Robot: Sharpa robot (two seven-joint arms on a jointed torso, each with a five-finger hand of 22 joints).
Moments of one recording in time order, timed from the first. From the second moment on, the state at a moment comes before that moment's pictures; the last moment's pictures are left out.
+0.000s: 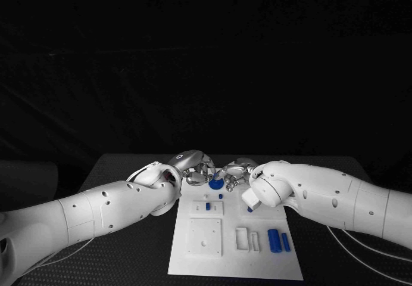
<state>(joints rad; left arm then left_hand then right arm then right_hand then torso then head) 1.15 -0.55 -0.09 1.23 -1.33 -0.45 0.03 1.11 -0.13 0.62 -0.17 0.34 1.00 0.10 0.33 0.47 1.21 0.00 0.60 0.43 1.13 -0.10 1.16 0.64 0.02 0.93 -0.13 0.83 1.31 1.21 -0.53 -0.12 1.26 -0.43 -0.32 -0.27 0.99 -0.02 0.85 -0.29 0.06 1.00 0.08 0.35 0.49 1.11 -0.01 1.12 0.75 1.17 -0.10 1.11 1.00 0.26 1.04 0.05 0.76 1.31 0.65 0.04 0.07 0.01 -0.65</state>
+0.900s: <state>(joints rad) 1.16 -0.59 -0.09 1.22 -1.10 -0.43 0.04 1.09 -0.16 0.61 -0.11 0.16 0.91 0.14 0.27 0.45 1.16 0.04 0.50 0.40 1.11 -0.08 1.11 0.63 0.03 0.93 -0.13 0.80 1.31 1.21 -0.56 -0.11 1.24 -0.55 -0.23 -0.24 0.99 -0.02 0.85 -0.29 0.05 1.00 0.07 0.35 0.49 1.11 -0.02 1.12 0.76 1.17 -0.11 1.11 1.01 0.26 1.04 0.05 0.76 1.31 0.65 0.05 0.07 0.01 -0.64</state>
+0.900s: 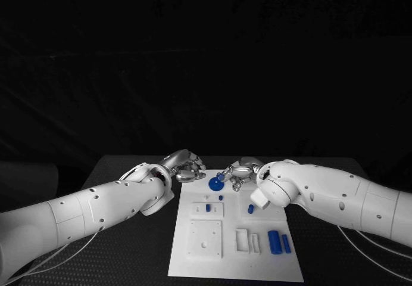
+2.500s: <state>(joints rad) 1.22 -0.71 -0.09 1.42 -1.22 -0.13 0.08 0.88 -0.13 0.46 0.17 0.05 0.91 0.12 0.31 0.51 1.30 0.01 0.40 0.42 1.17 -0.10 1.09 0.71 0.04 0.96 -0.14 0.77 1.31 1.21 -0.63 -0.10 1.39 -1.02 -0.01 -0.15 0.99 -0.02 0.84 -0.29 0.05 1.00 0.07 0.35 0.50 1.11 -0.02 1.11 0.77 1.16 -0.11 1.11 1.01 0.26 1.04 0.04 0.76 1.31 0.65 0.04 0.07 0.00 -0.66</state>
